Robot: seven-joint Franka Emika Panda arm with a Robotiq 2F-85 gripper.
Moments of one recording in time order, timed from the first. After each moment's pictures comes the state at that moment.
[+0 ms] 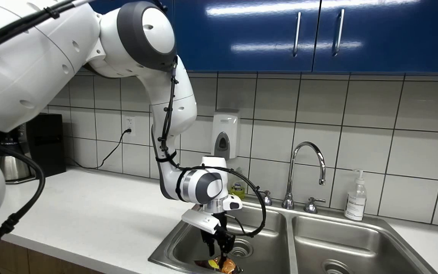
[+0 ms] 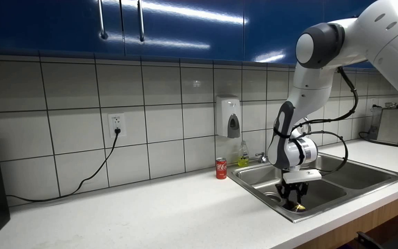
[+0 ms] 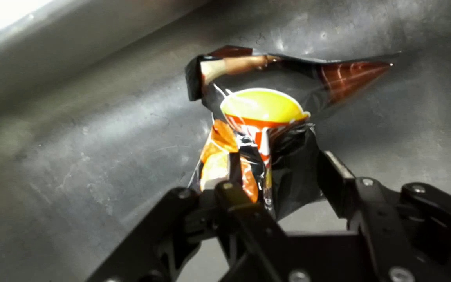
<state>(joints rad) -0.14 0.69 -0.19 -2.15 -0.02 2.83 0.08</state>
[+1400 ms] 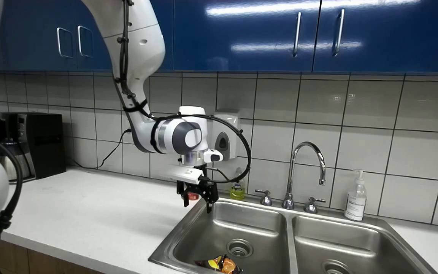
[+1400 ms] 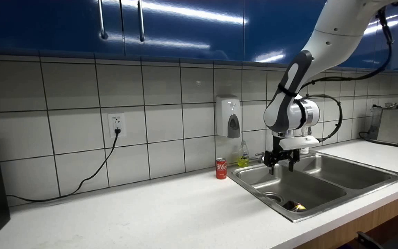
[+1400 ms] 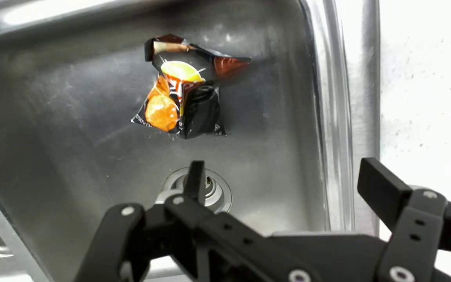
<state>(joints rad) -0.11 0.20 -0.11 -2.42 -0.06 2.73 -0.03</state>
